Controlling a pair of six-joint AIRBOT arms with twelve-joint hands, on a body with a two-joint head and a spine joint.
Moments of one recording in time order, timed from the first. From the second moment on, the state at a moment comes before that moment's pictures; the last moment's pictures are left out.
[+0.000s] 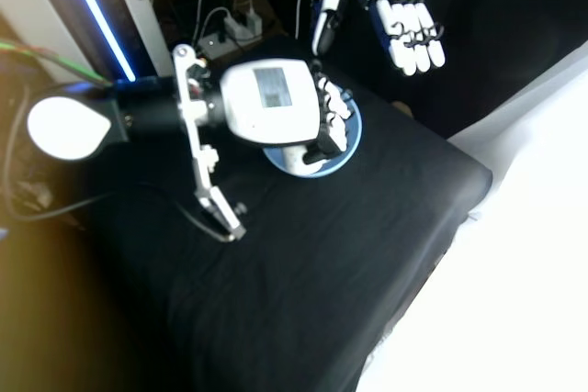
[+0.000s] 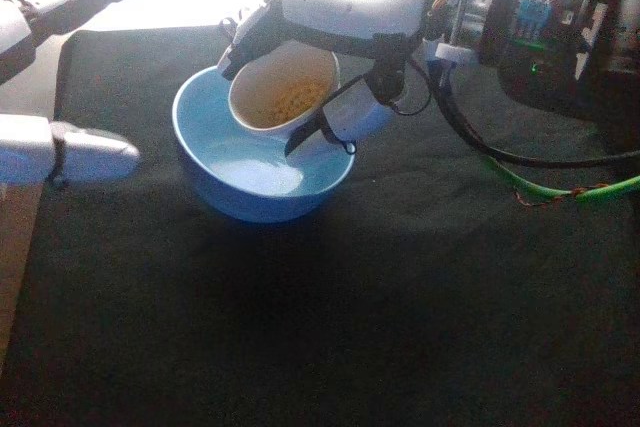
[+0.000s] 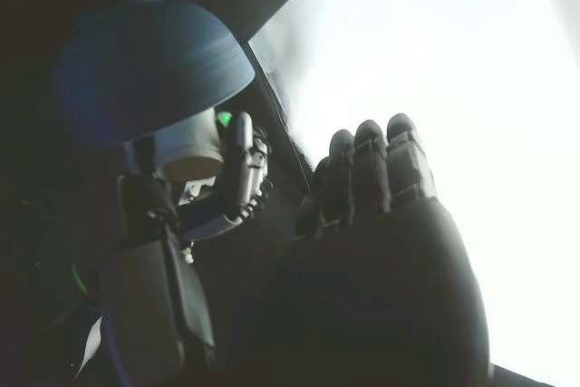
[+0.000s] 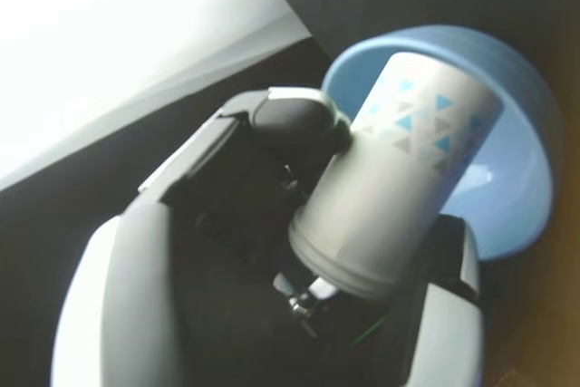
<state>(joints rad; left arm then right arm) 0.87 -0.72 1.03 -0.04 -0.79 0.97 -0.40 -1.40 1.43 -0.68 0.46 -0.33</state>
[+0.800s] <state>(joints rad) 0.89 -0.68 1.02 -0.05 -0.75 0.97 -0.33 -1.40 1.37 -0.82 0.37 -0.41</state>
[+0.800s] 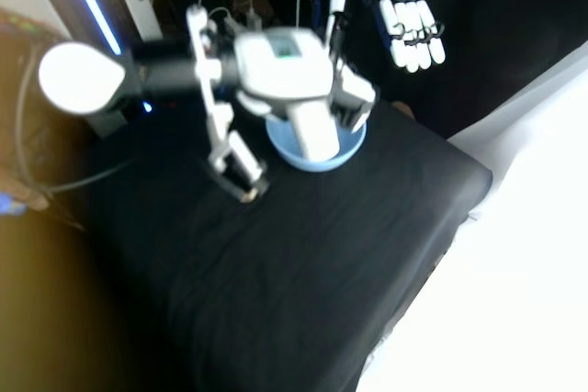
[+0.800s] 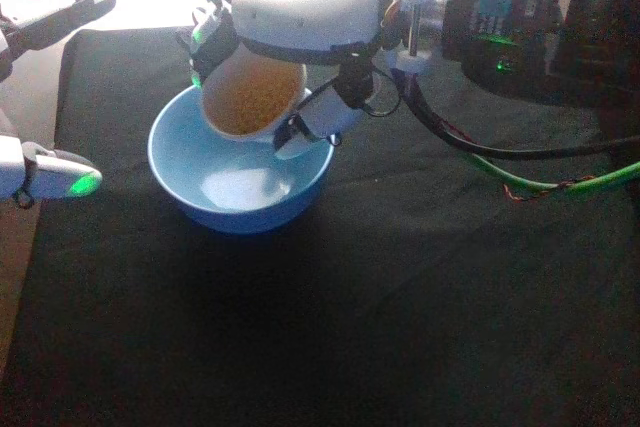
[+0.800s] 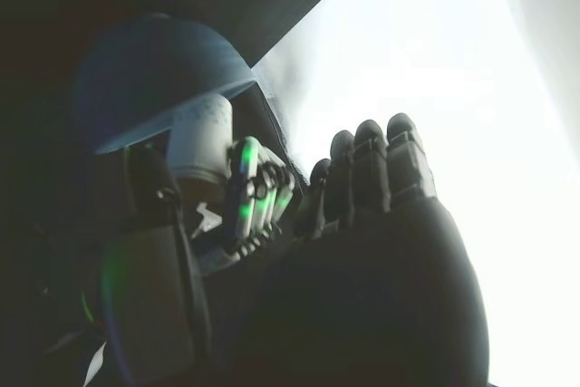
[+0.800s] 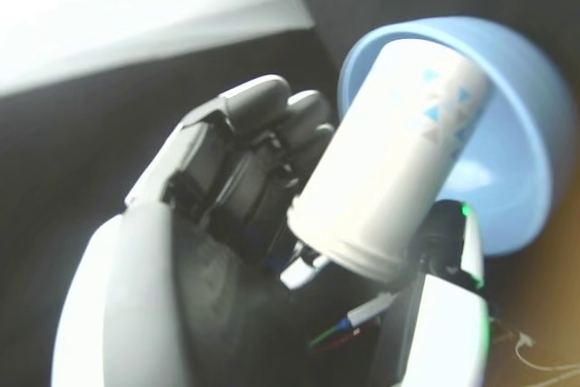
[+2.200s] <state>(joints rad) 0.88 -0.69 1.04 -0.04 -0.74 0.97 -0.33 -1.39 1.41 -0.74 0.33 -0.42</state>
